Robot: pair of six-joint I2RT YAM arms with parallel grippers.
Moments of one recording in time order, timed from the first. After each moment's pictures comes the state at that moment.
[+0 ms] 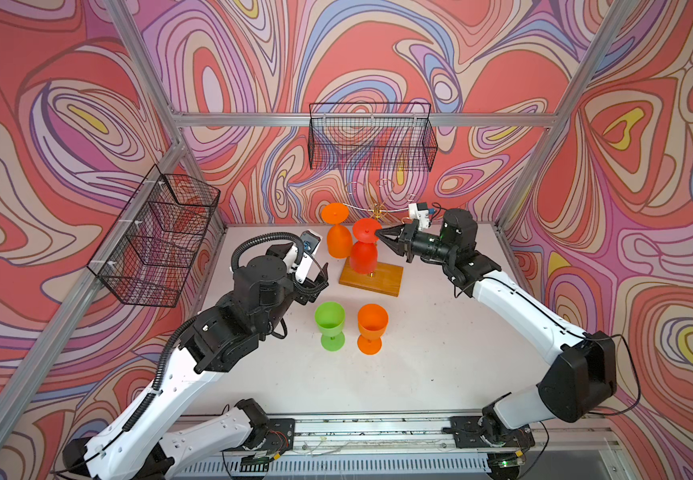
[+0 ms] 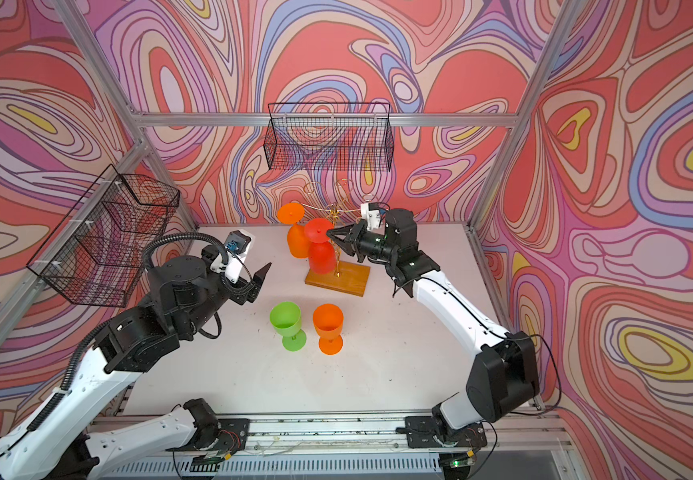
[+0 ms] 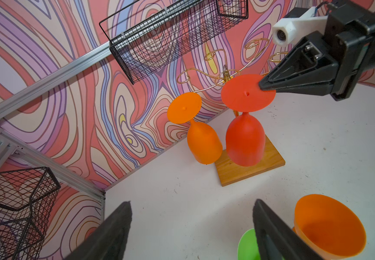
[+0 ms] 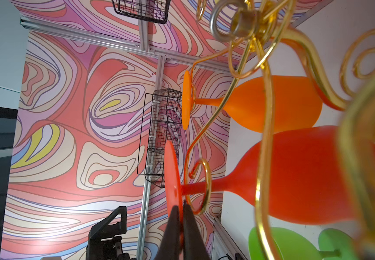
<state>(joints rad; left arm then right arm) -0.76 0.97 1.33 -0.64 -0.44 0.22 0.42 1.51 1.31 0.09 -0.68 1.25</state>
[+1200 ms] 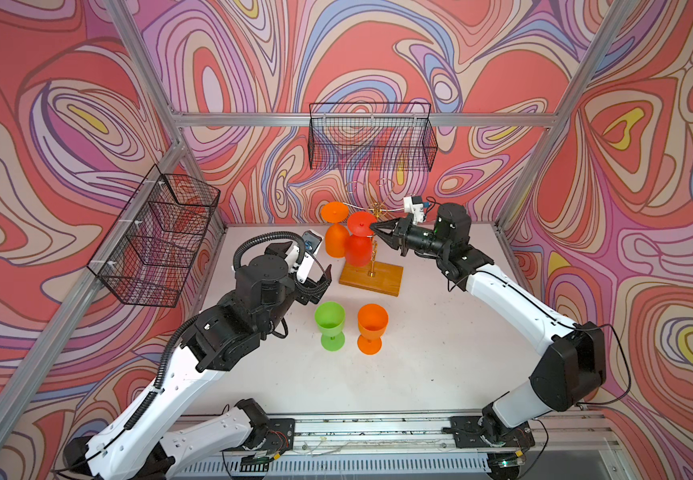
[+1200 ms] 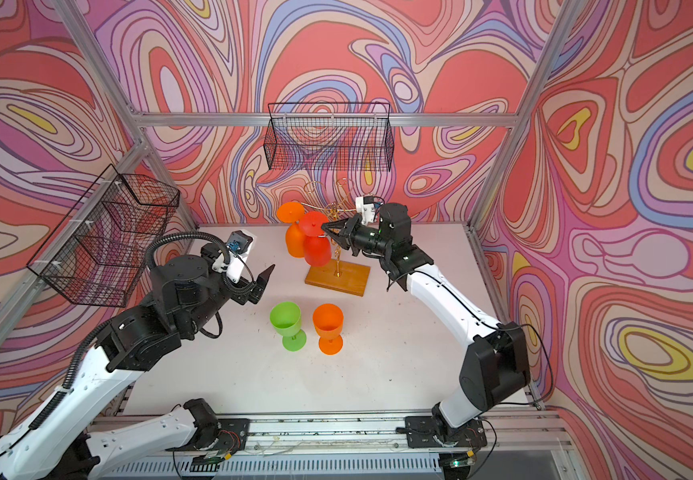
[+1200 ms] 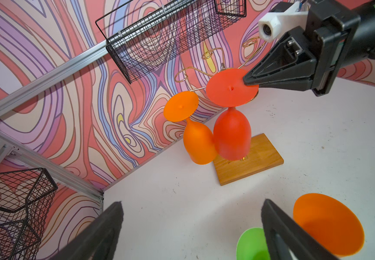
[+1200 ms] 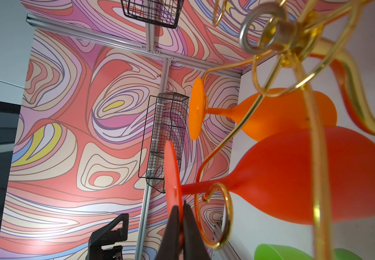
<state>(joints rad) -0.76 0.98 1.33 -0.65 -0.43 0.22 0.43 1.56 1.38 0.09 -0.65 1.24</state>
